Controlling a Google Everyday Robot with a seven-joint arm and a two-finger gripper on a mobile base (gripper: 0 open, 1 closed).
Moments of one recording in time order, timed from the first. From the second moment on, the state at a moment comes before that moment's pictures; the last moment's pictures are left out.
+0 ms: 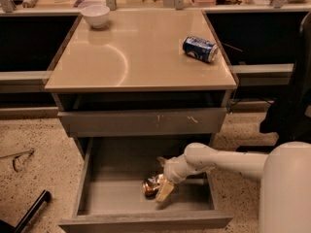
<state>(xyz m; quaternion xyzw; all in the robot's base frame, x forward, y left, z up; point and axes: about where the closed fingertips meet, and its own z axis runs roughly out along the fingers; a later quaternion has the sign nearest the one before) 0.544 -0.016 0.367 -0.64 0.69 0.23 0.25</state>
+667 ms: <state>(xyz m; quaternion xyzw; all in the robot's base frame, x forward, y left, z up) 0.545 -0.011 0.364 -0.64 0.69 0.24 0.24</state>
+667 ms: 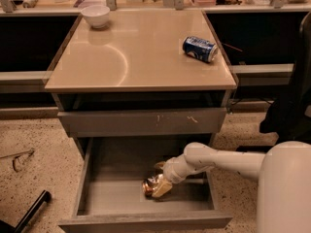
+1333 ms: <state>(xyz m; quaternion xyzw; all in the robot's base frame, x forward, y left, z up) 0.542 -0.010 0.368 -0.64 0.69 0.24 0.25</state>
